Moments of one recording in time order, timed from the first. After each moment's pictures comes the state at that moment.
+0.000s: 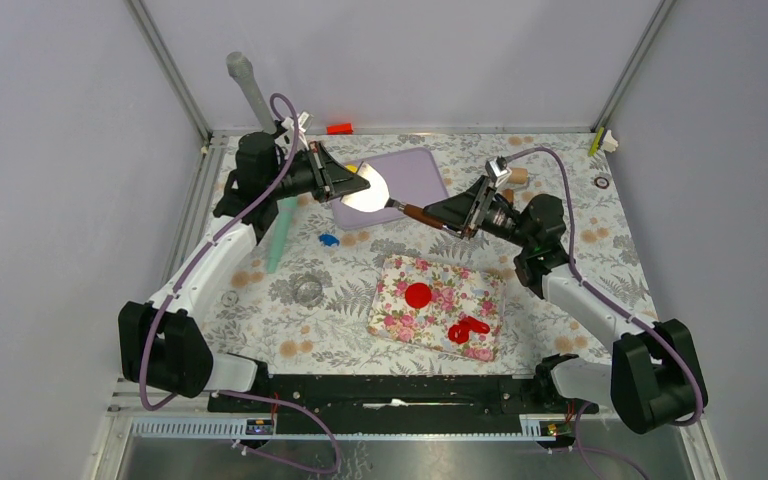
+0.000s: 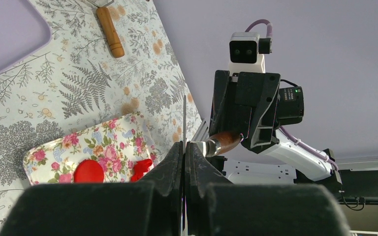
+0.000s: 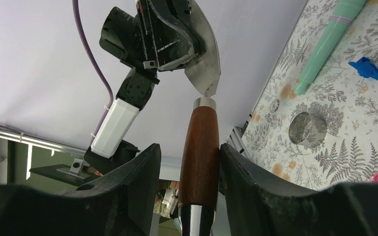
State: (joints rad) left arm -0.24 1.35 1.14 0.02 0.87 -0.91; right arm 0.34 1.21 0.65 0.73 -0.78 1.36
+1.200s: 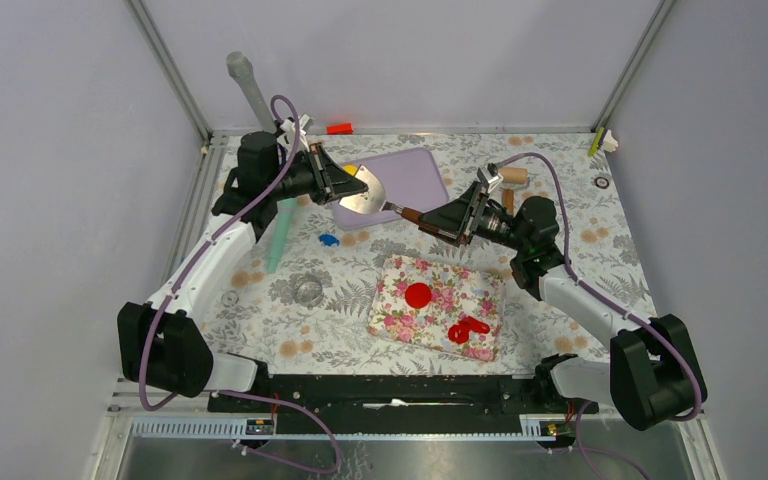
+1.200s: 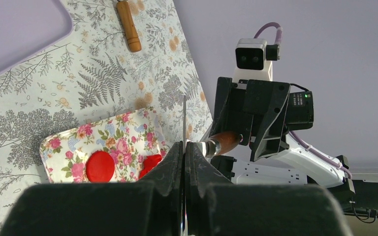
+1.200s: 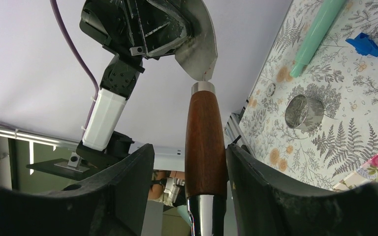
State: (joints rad) left arm -0.24 1.36 1.16 -0.11 0.83 -0.85; right arm 0.37 1.24 0.64 0.70 -0.80 1.34
